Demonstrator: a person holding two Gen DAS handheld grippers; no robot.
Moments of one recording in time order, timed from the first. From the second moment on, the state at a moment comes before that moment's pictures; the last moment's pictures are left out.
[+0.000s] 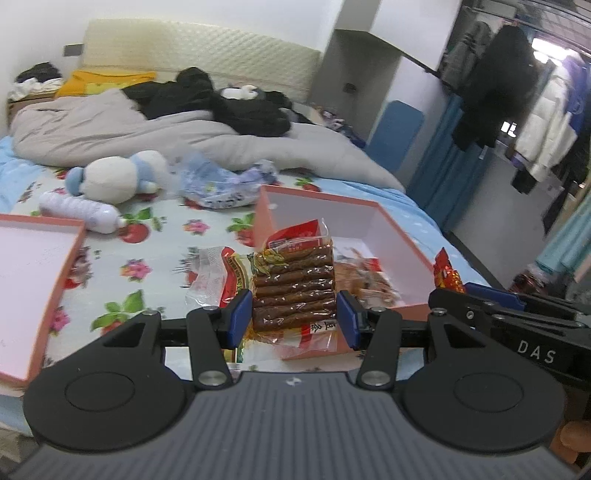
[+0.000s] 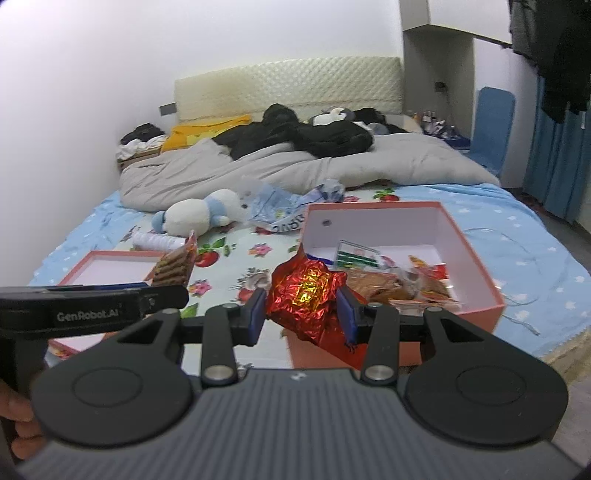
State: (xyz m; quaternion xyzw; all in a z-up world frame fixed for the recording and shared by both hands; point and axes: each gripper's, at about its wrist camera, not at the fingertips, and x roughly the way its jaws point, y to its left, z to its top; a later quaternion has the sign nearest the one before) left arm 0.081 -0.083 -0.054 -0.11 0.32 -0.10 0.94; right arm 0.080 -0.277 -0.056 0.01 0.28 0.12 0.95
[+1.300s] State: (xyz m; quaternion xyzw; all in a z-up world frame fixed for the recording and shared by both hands) left arm 0.358 -0.189 -0.136 -0.05 0.43 -0.16 0.88; right arm 0.293 -0.366 -0.129 0.05 0.35 0.08 0.93
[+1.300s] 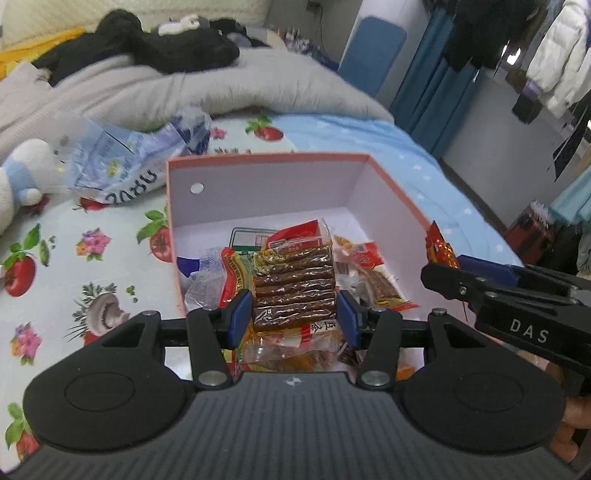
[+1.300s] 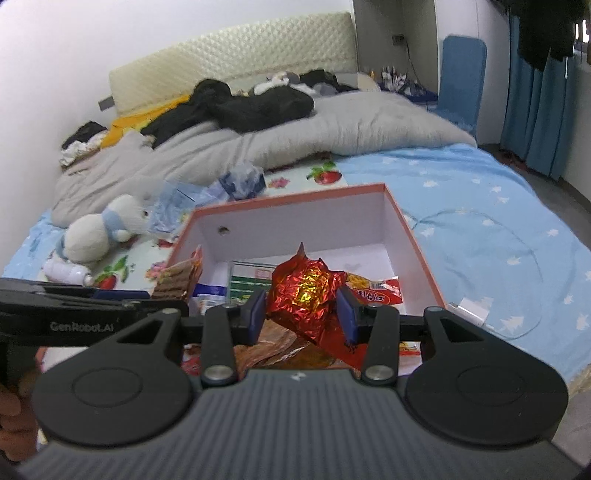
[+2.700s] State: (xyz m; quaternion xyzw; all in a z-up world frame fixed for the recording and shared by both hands) left arm 0.251 -0.138 -0.023 -0.04 0.33 -0.14 0.93; right arm 0.210 -0.343 -0.041 0.06 0.26 0.09 0.96
